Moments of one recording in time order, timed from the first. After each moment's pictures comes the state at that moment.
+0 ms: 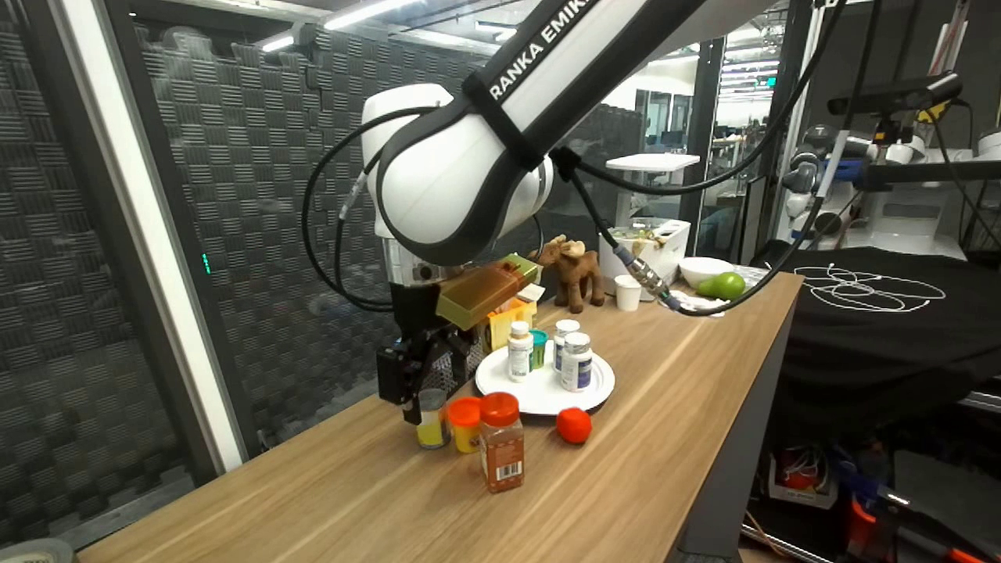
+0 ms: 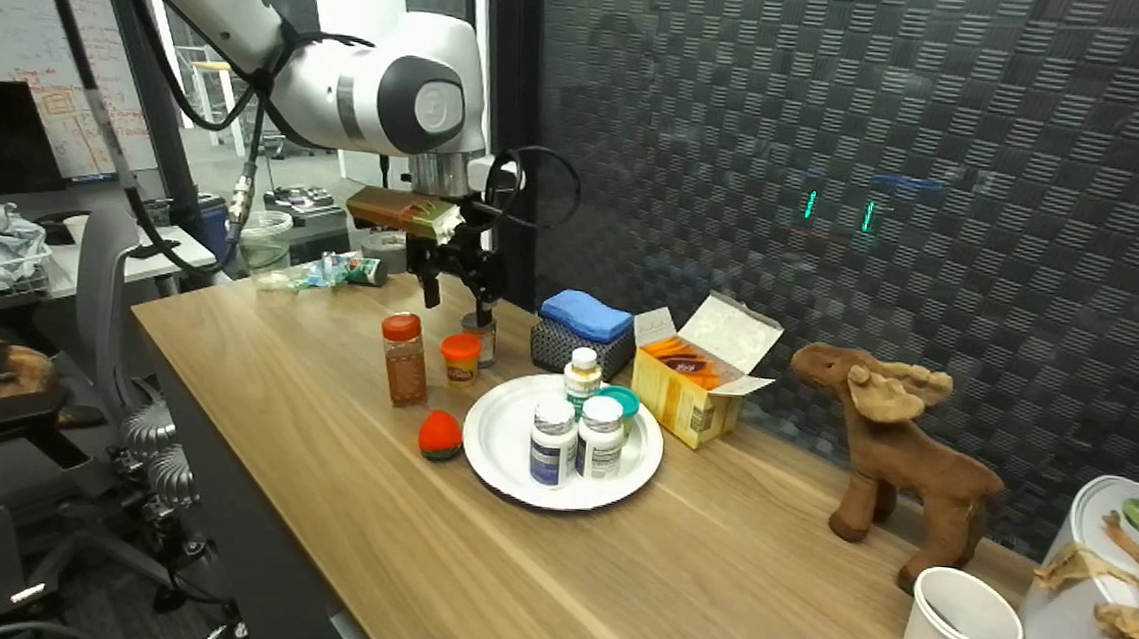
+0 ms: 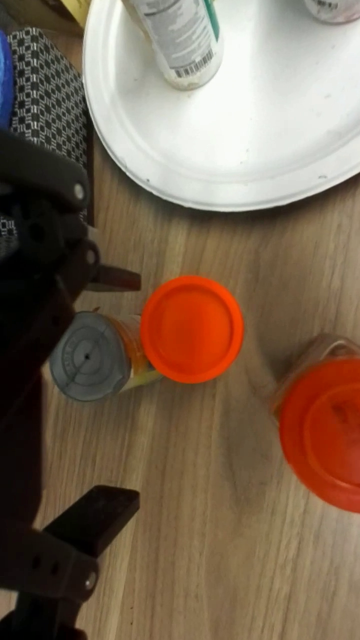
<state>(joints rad) 0.20 0.60 0.09 -1.70 -0.13 2.30 0.14</state>
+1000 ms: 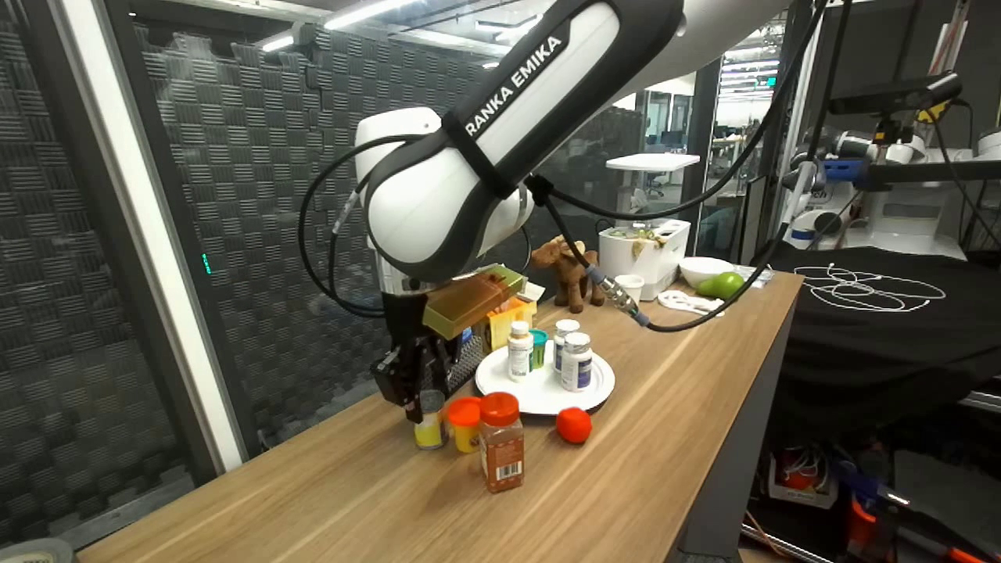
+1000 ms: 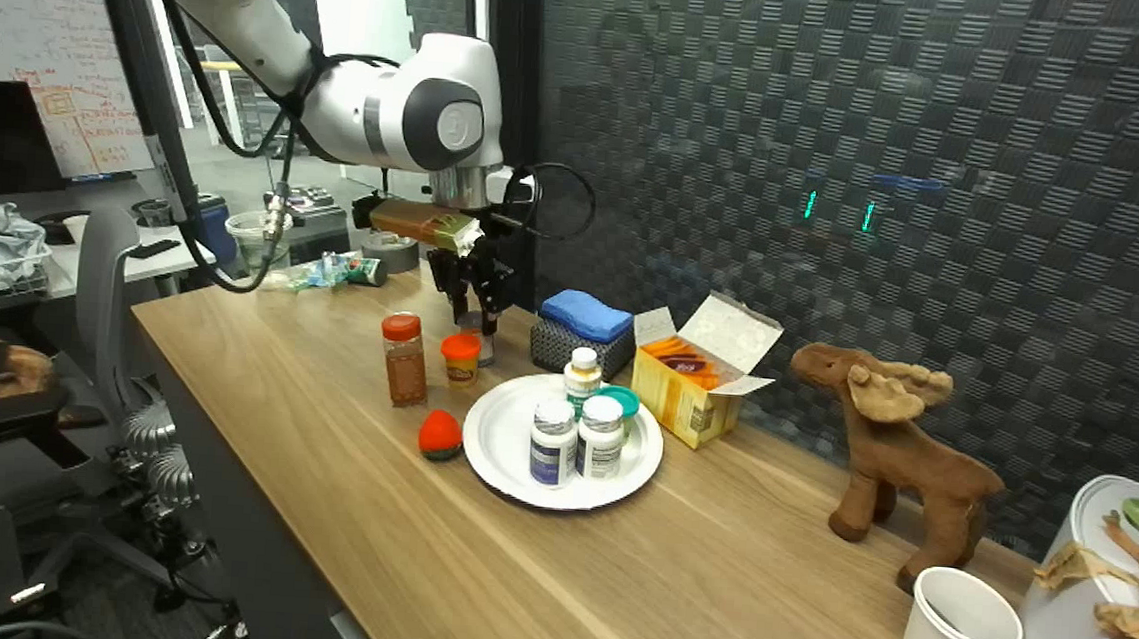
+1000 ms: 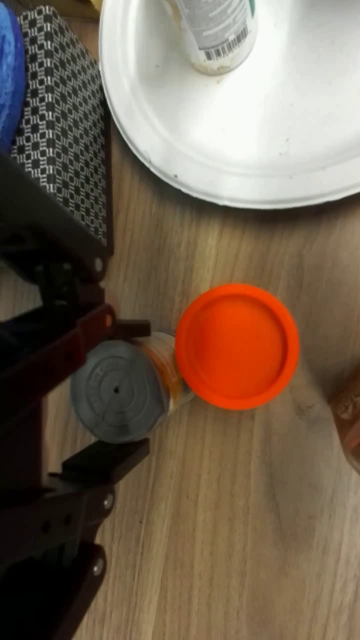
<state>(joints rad) 0.20 0.68 0.08 -1.60 -0.13 2.30 0.14</state>
